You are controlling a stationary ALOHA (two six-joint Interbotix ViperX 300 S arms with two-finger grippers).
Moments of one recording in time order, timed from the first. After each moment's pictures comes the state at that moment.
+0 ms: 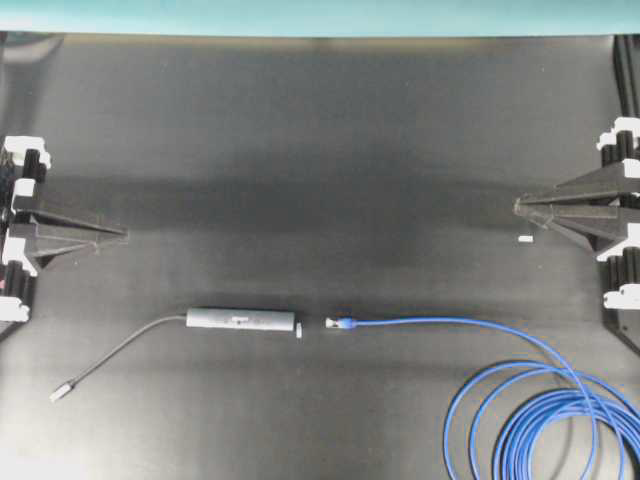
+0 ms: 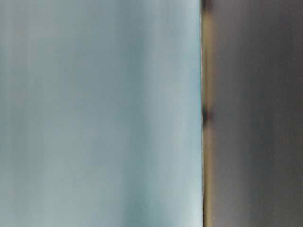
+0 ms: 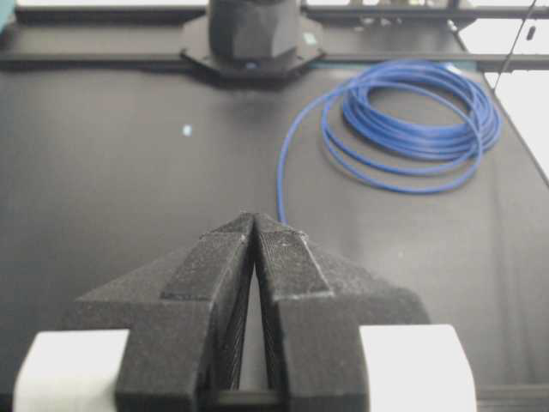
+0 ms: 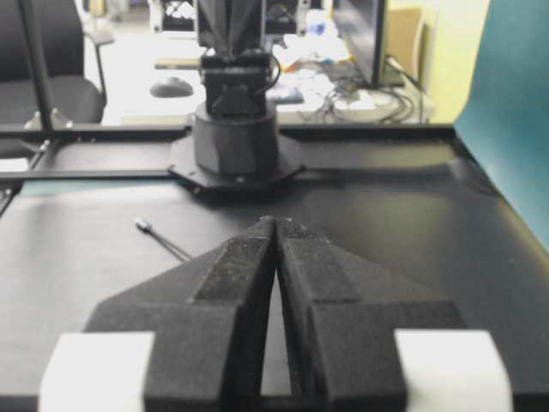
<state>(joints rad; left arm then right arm) 0.00 -0.96 1.17 0.00 -0.29 0.00 0.01 -0.96 1.17 0.00 -0.29 0.01</state>
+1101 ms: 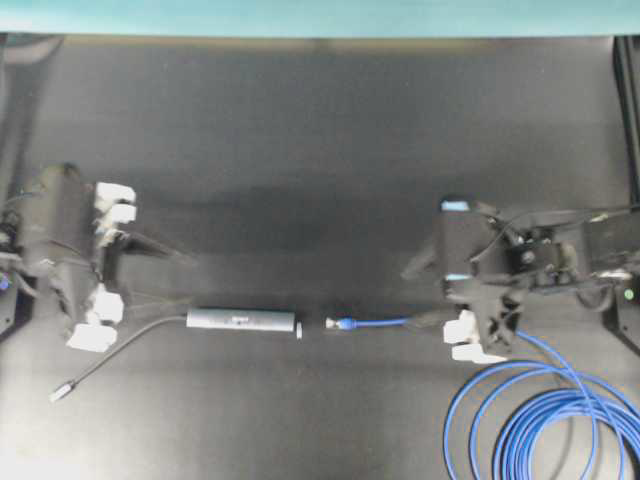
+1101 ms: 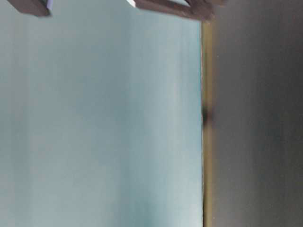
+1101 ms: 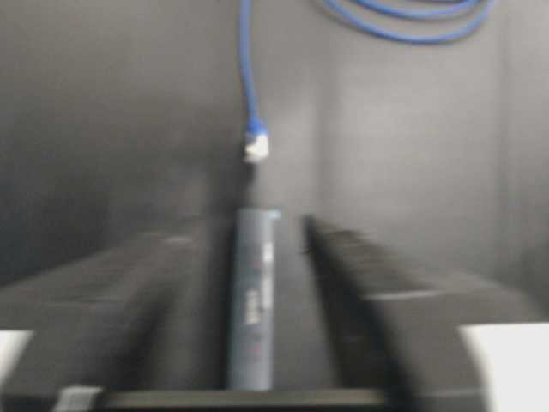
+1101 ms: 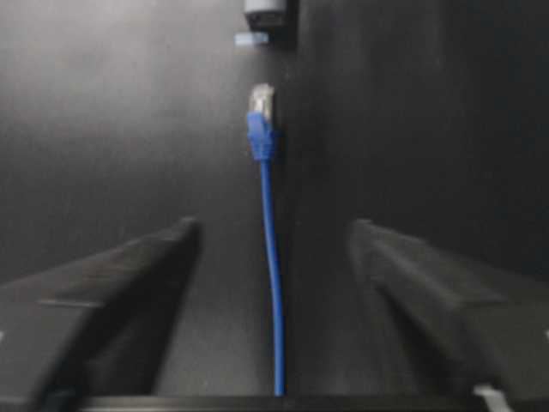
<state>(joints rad) -0.07 -0.52 1.12 0.04 -0.38 -0.16 0.13 -0.26 0.83 0.04 0.22 0.06</state>
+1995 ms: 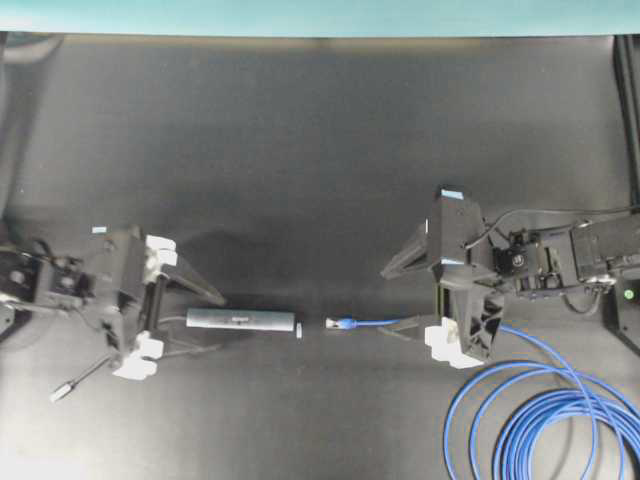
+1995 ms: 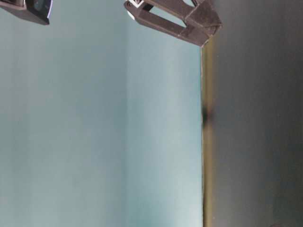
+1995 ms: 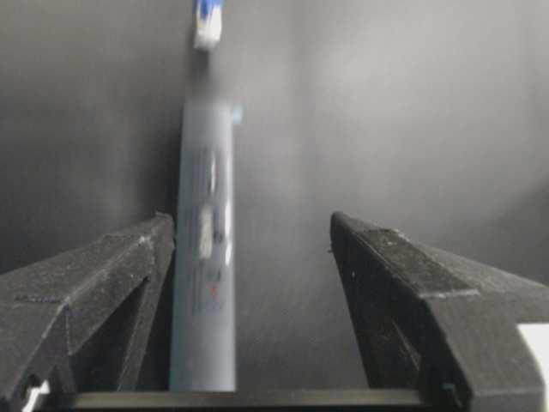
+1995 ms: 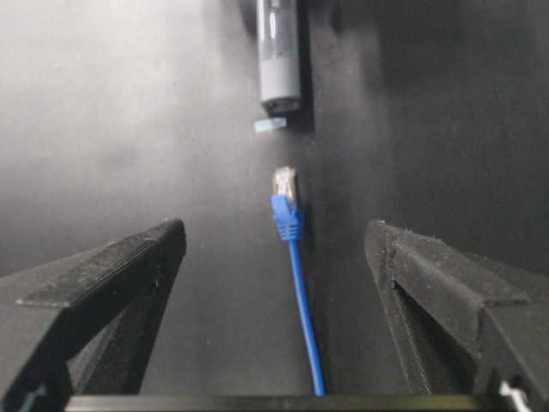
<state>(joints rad) -0.11 0.06 1.19 0.04 -0.99 -0.16 0.14 -0.23 0.82 0.04 0.08 0.20</state>
